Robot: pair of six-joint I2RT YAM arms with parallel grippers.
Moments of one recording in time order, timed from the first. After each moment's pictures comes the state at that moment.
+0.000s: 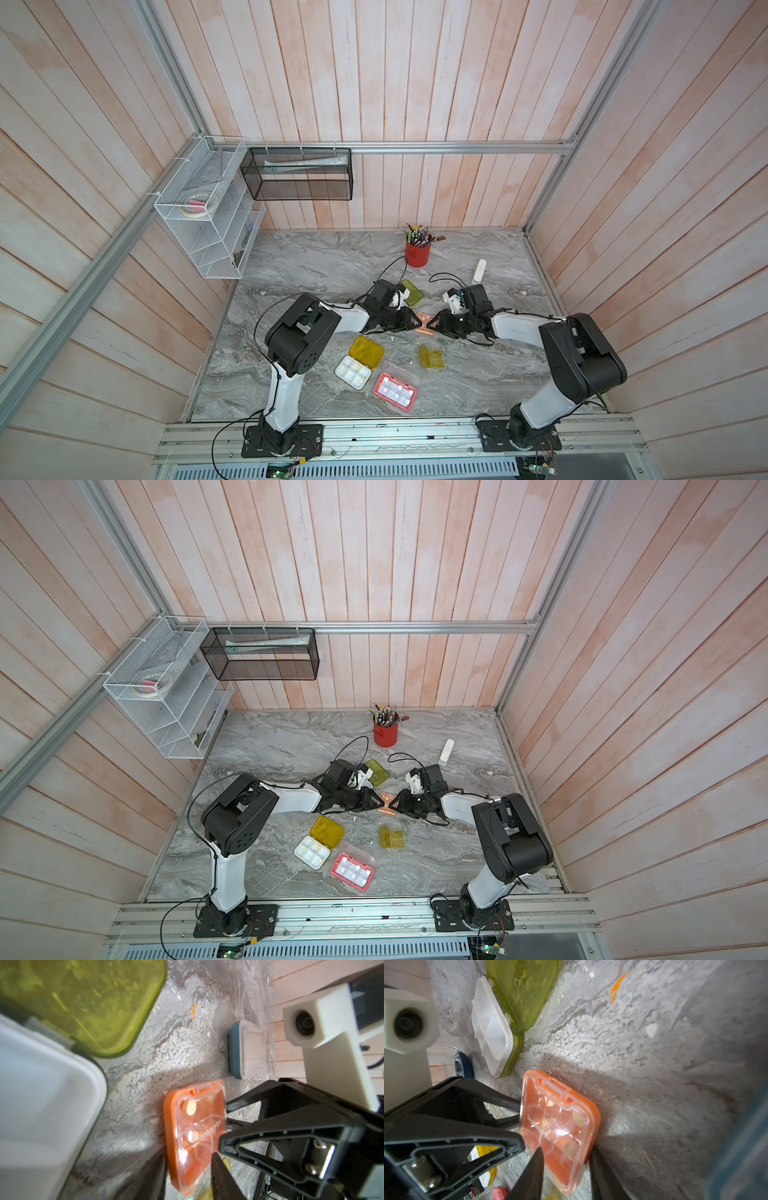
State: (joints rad) left arm -0.67 2.02 1.09 0.11 0.59 -0.66; right arm 0.35 1.63 0.70 -0.08 -0.54 0.58
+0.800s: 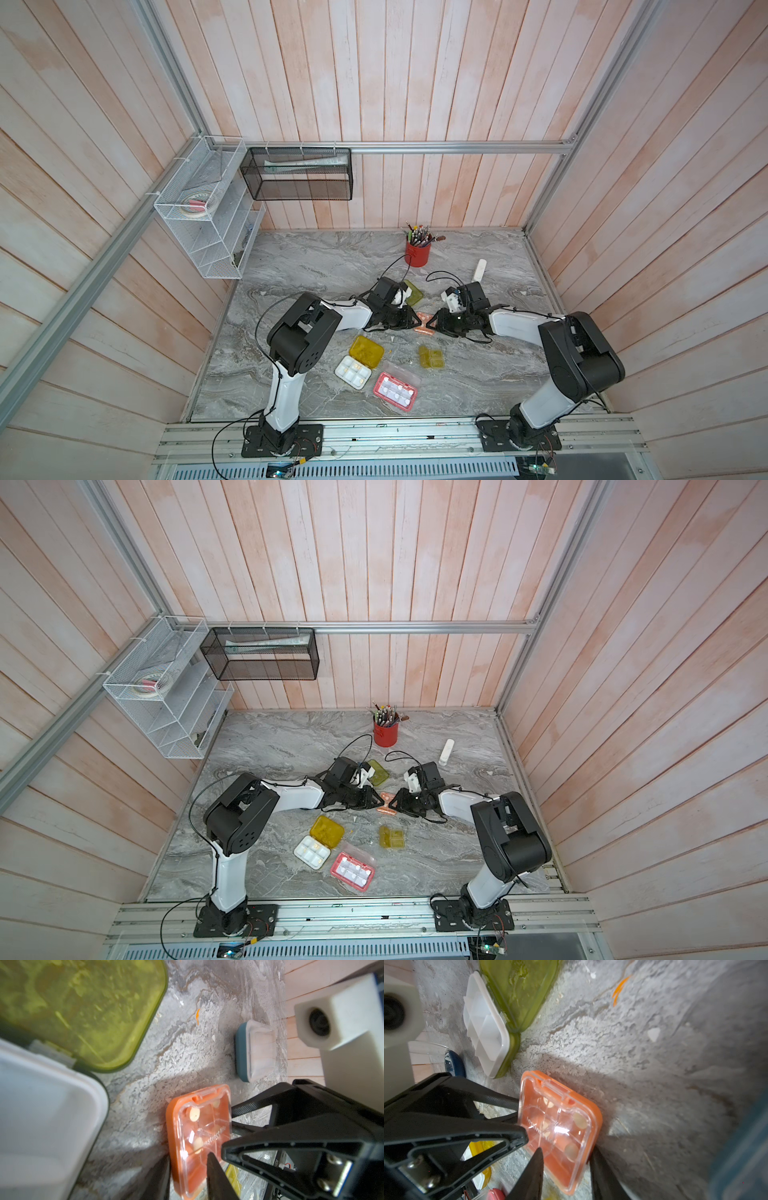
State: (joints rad) left arm -0.68 2.03 1.15 0.03 0.57 -0.61; right arm 0.37 1.64 0.74 -0.15 -0.50 0.56
